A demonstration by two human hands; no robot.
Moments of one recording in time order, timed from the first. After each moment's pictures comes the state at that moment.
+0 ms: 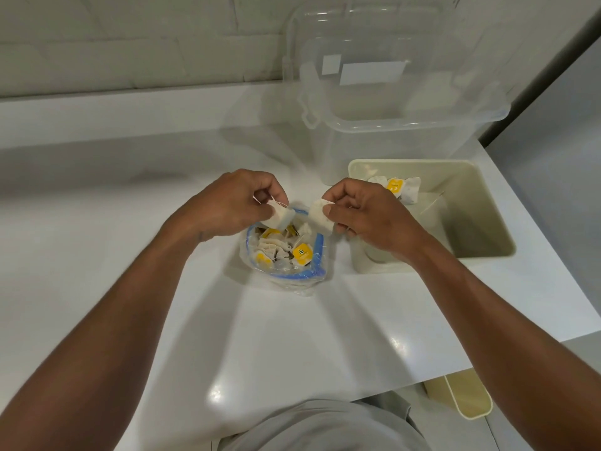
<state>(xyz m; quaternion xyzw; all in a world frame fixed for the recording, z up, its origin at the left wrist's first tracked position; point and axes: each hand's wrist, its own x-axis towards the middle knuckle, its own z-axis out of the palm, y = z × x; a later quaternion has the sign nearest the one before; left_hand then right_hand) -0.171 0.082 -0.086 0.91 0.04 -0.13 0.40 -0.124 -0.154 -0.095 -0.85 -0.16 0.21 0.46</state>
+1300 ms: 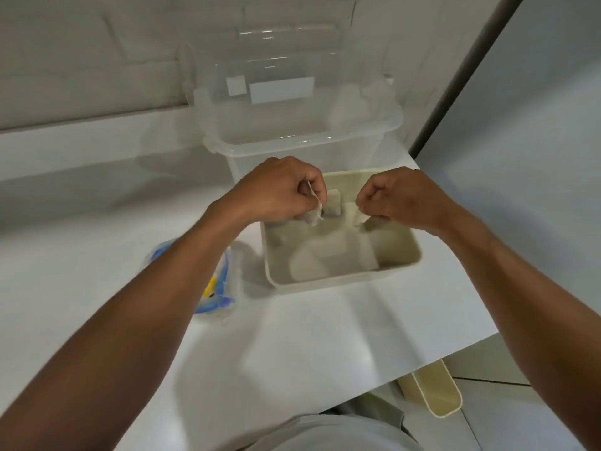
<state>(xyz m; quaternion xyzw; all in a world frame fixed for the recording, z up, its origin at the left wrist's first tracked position) -0.073 -0.098 -0.058 0.93 -0.12 -0.12 0.34 -0.041 -0.333 -0.067 -0.93 -0.11 0.16 0.32</state>
